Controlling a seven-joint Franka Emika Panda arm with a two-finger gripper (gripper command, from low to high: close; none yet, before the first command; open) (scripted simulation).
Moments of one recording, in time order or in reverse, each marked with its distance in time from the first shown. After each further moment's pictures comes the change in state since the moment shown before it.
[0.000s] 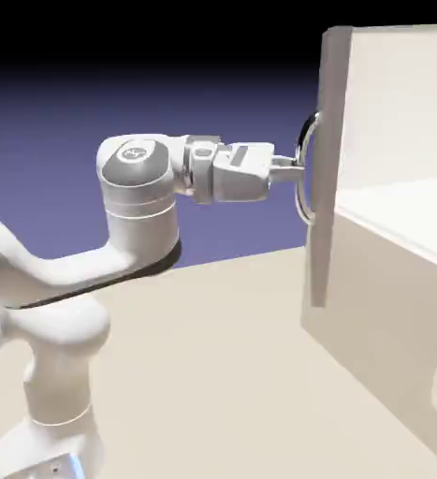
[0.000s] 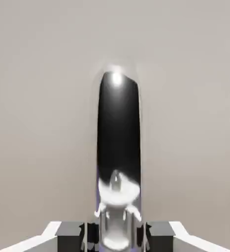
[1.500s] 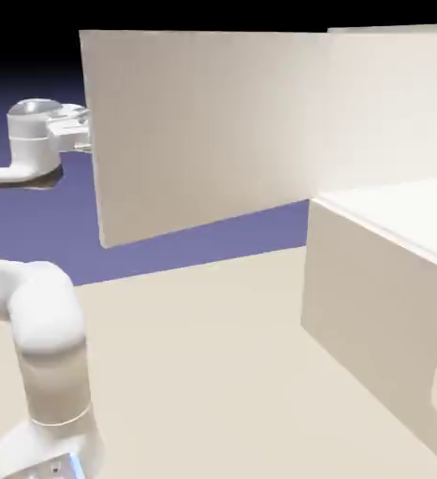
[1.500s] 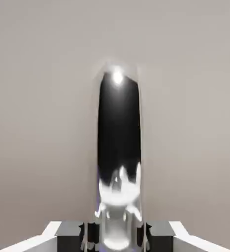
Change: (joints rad) arm -0.561 0.442 1.607 0.542 1.287 -1.099 0.208
